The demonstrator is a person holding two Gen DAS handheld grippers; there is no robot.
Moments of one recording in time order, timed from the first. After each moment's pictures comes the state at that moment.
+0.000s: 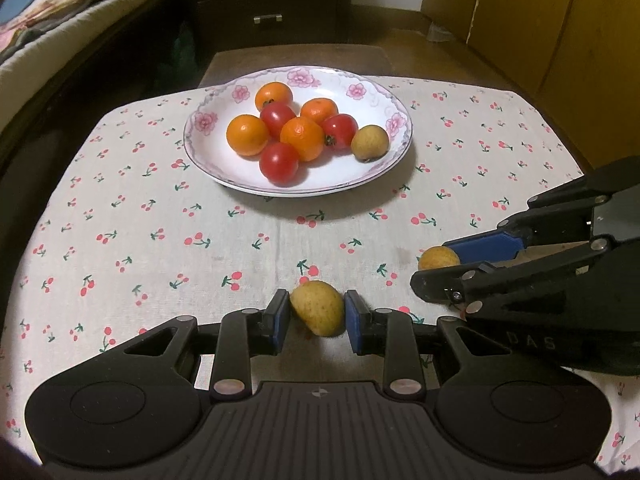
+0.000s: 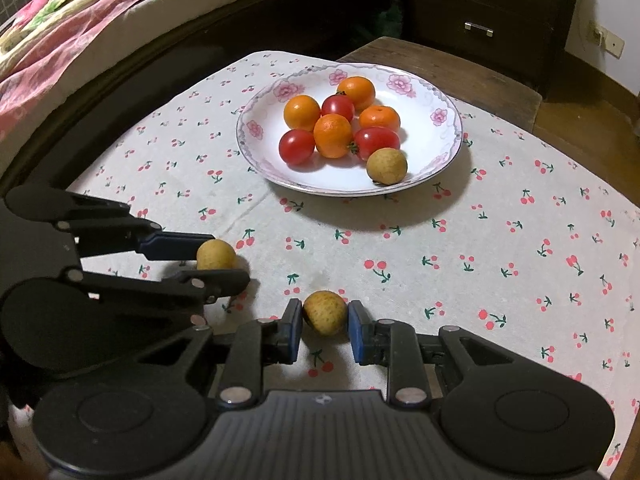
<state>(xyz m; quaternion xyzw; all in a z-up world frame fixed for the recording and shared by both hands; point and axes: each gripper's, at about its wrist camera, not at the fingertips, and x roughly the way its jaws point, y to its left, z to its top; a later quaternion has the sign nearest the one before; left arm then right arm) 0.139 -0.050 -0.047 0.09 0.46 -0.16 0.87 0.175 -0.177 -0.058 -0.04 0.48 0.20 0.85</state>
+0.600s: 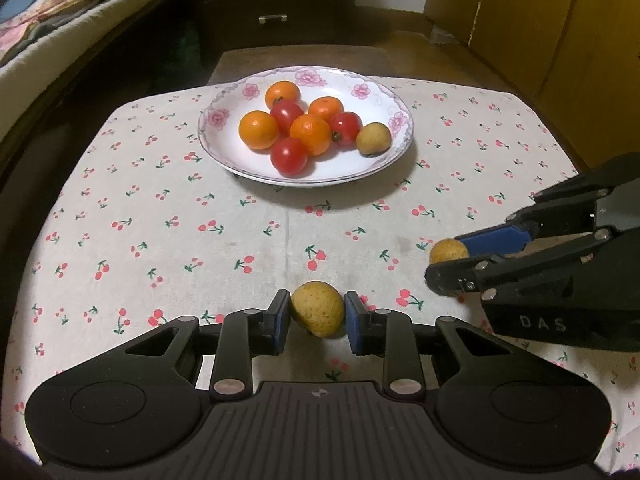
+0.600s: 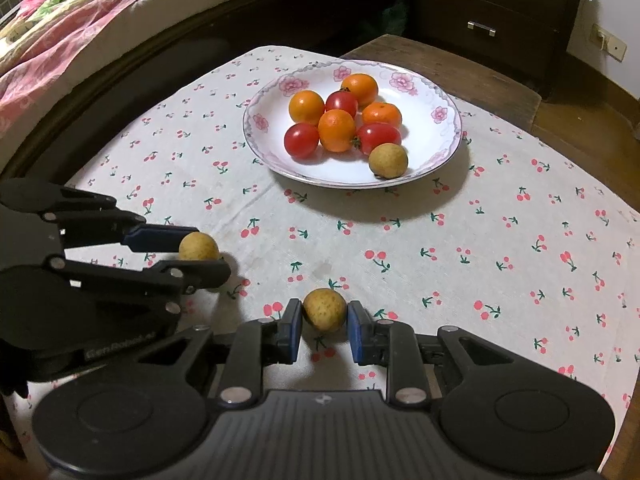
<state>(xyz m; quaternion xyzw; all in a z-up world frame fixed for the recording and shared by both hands) 0.126 -0.044 -0.037 0.08 0.47 -0.16 0.87 0.167 -0.177 -0.051 -0.05 0.48 0.20 0.85</state>
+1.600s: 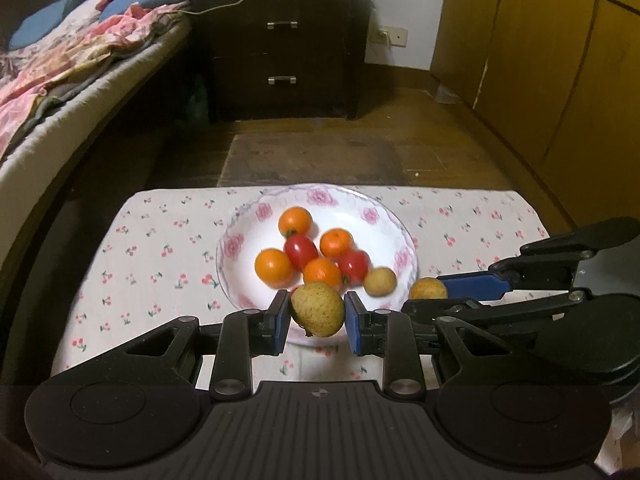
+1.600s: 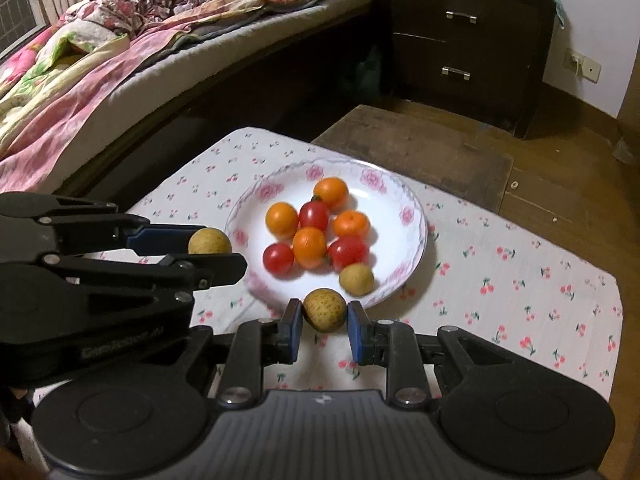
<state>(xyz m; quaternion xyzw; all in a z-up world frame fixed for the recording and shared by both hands) 0.182 -0.049 0.026 0.05 0.41 -0.15 0.90 0.209 -0.181 0.004 -0.02 0.43 0.17 0.89</state>
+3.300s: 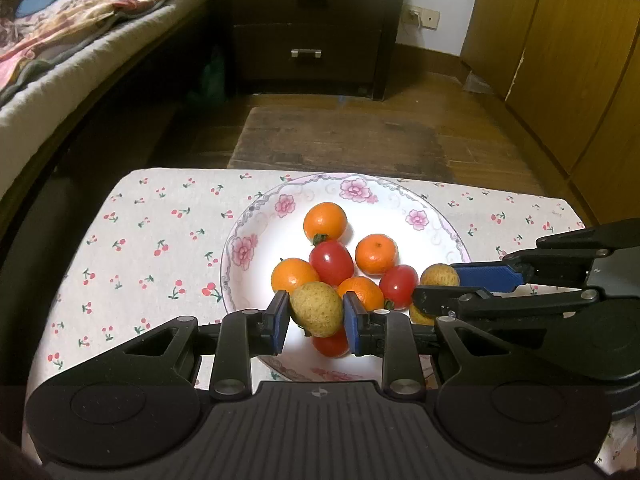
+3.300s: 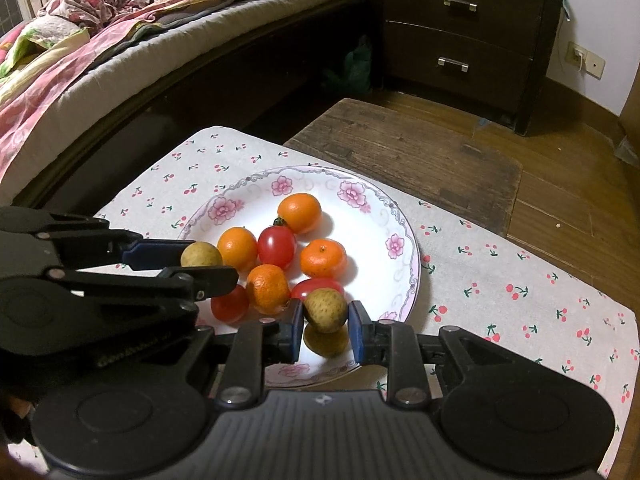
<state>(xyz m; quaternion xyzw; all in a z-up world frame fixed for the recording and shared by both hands) 0.235 -0.048 -0.007 0.04 0.44 -0.12 0.89 0.267 -0.175 -0.024 -0.03 0.44 0.16 0.88</state>
